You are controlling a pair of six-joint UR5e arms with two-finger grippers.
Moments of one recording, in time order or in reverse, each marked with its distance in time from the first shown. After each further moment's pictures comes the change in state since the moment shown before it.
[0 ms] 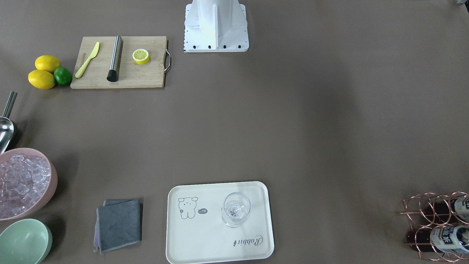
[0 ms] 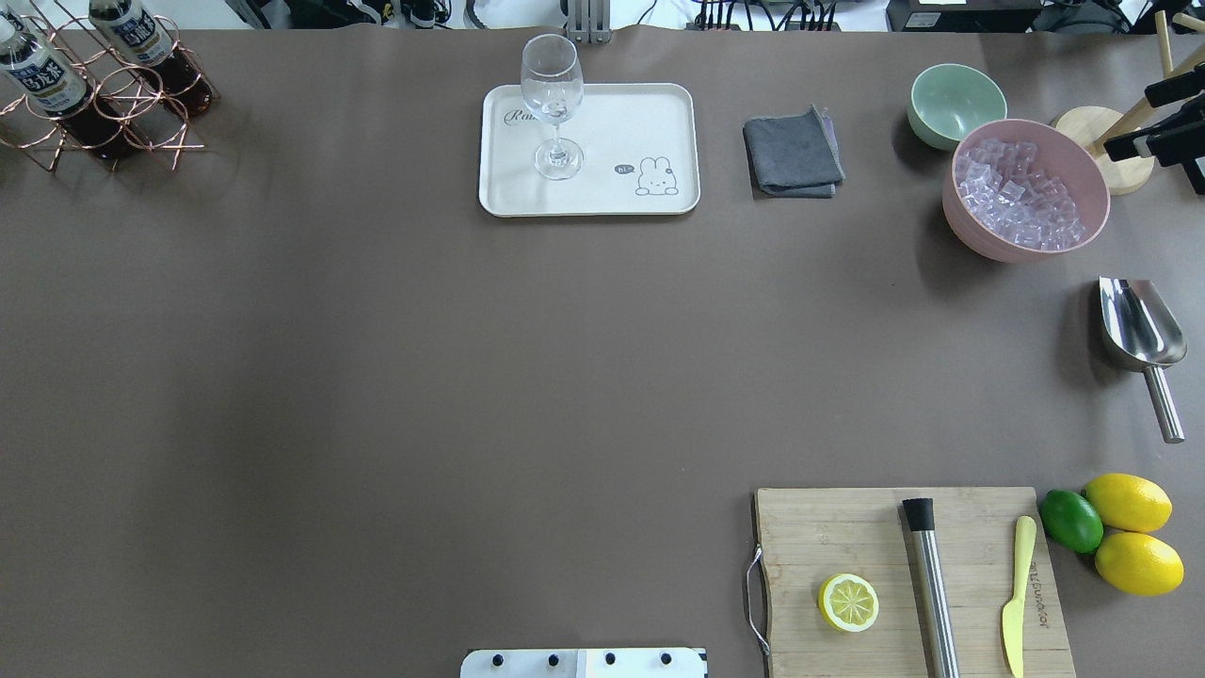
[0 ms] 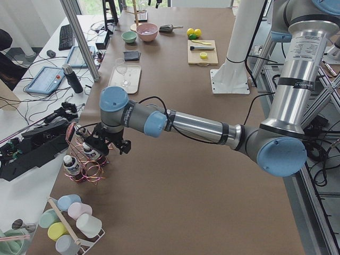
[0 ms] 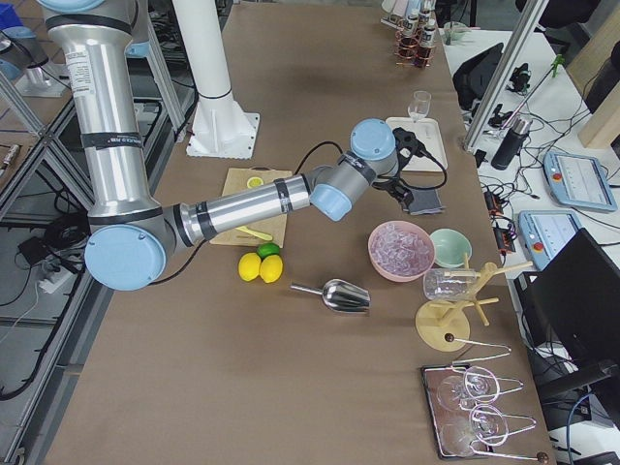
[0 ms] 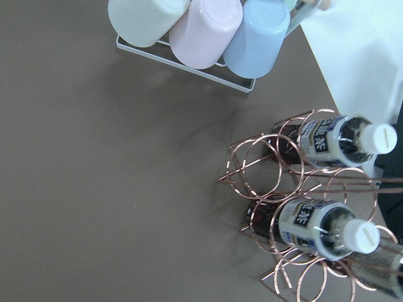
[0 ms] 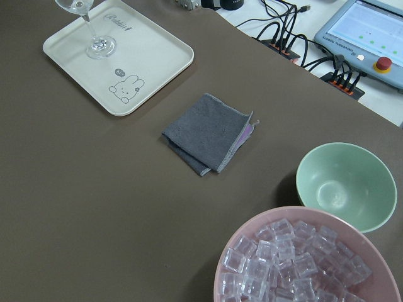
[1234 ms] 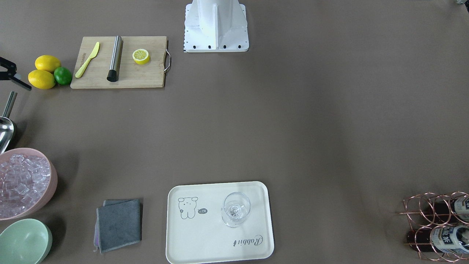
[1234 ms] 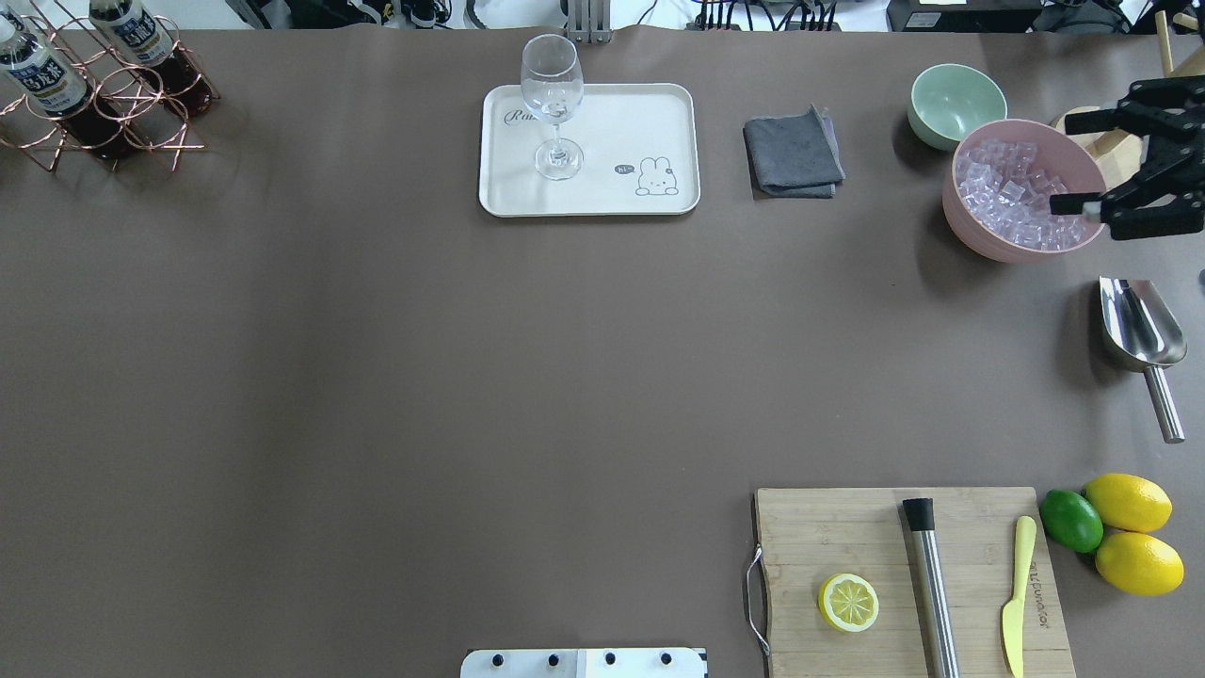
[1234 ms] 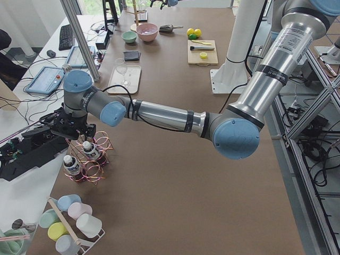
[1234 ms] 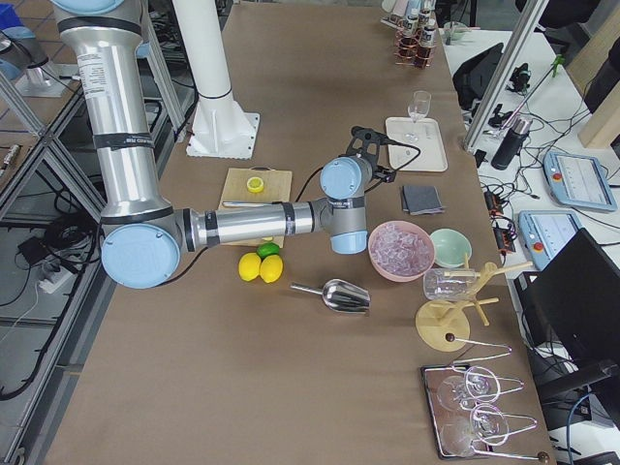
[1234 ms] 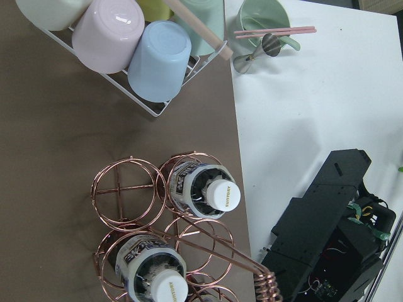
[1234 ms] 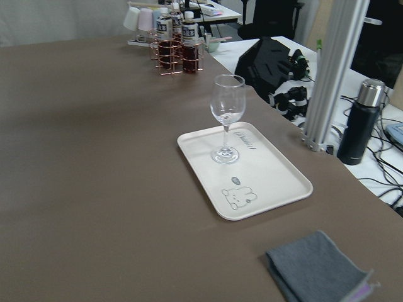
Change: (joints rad) left arm 0.052 -0.317 0.371 -0.229 0.147 -0.437; right arm -0.112 0.010 -0.214 0.980 -0.014 0.318
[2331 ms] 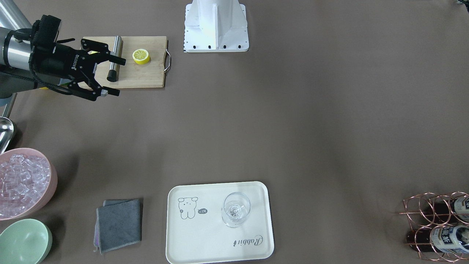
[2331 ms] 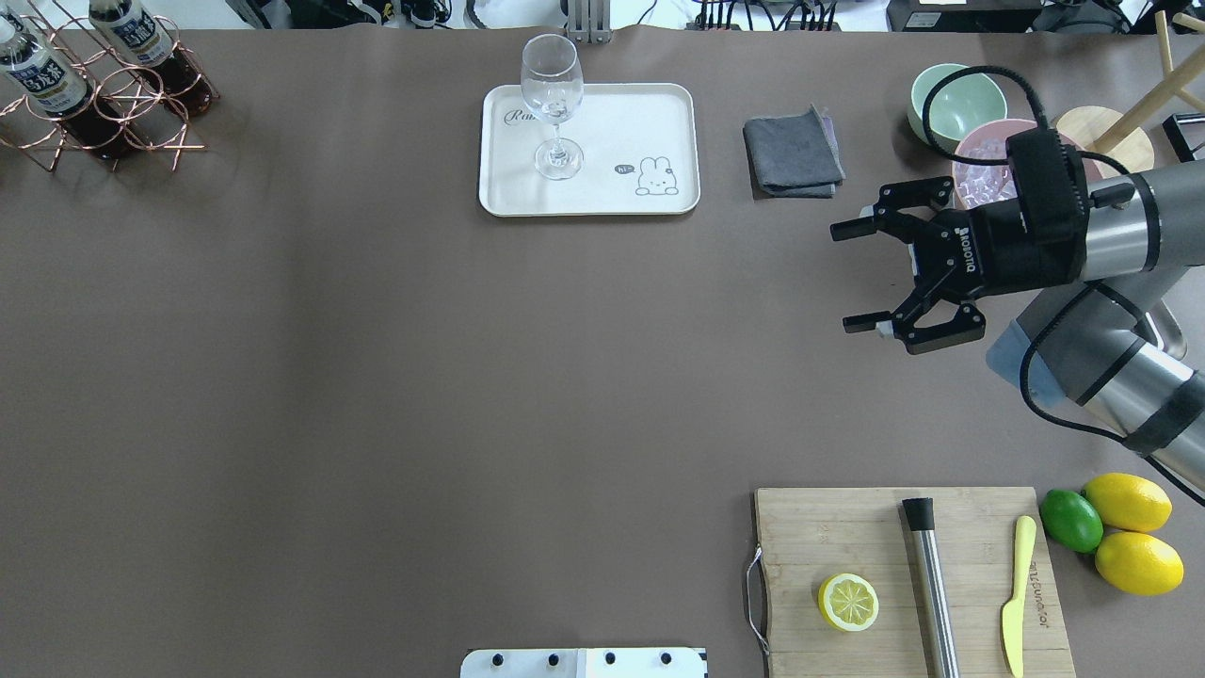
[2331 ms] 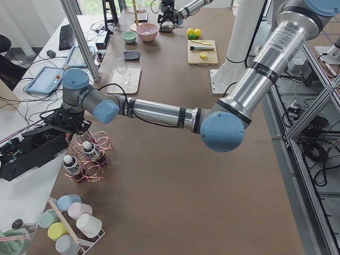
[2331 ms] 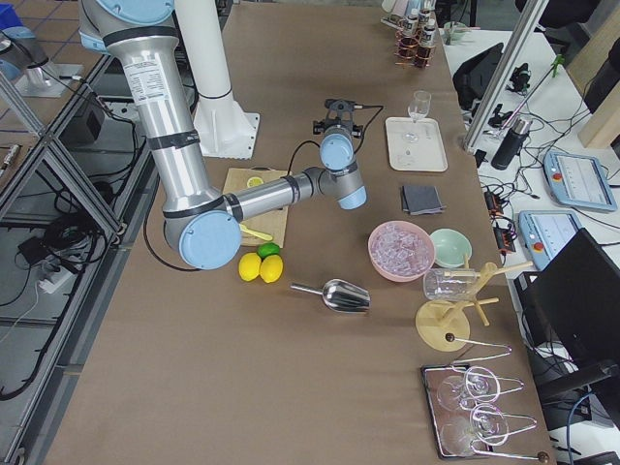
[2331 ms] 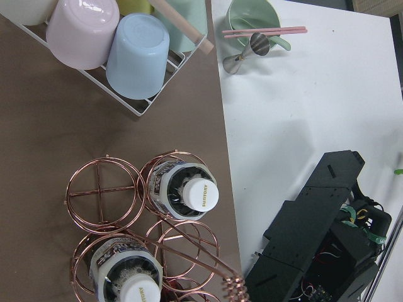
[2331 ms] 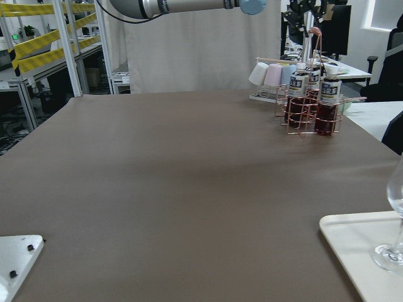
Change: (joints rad) left arm 0.049 -0.033 0.040 -0.070 0.016 -0.093; right arm -0.349 0.146 0.000 0.193 -0.103 0.040
